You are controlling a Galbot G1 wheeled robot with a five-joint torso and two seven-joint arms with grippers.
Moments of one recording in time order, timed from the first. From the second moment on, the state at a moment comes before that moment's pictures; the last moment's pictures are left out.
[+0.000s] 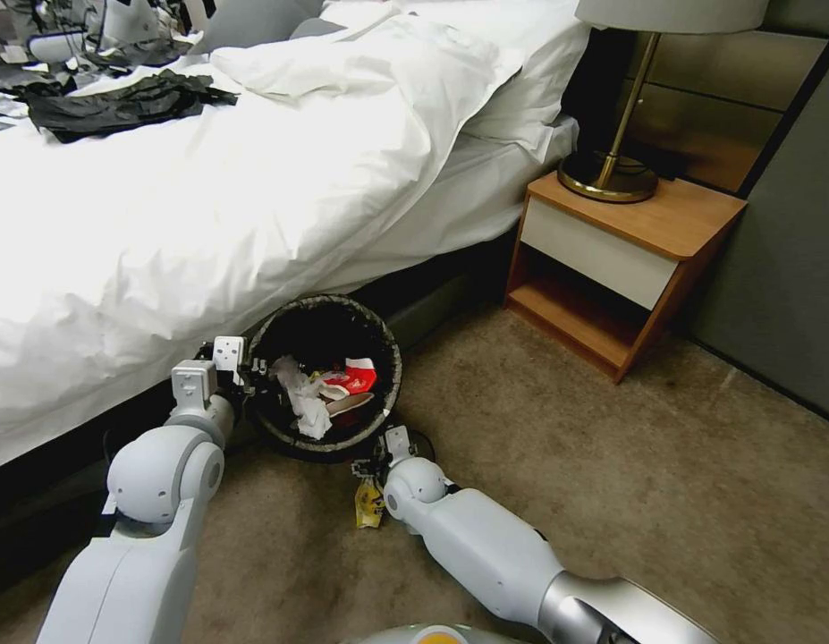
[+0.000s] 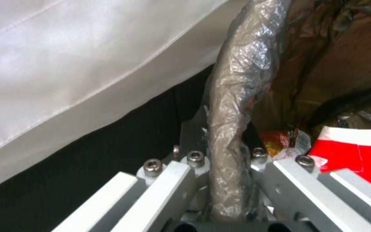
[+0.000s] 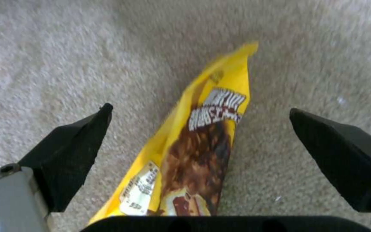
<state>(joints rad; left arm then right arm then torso) 1.27 -1.26 -0.64 -2.09 -0.27 0.73 -0.05 -0.70 1.59 -0.41 0.91 0.72 -0.37 0.37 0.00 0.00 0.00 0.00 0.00</state>
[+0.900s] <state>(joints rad) 1.26 -1.26 -0.62 -2.09 -0.26 0.73 -0.05 -0.72 1.61 -0.38 0.85 0.68 -0.38 0.33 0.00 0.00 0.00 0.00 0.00</state>
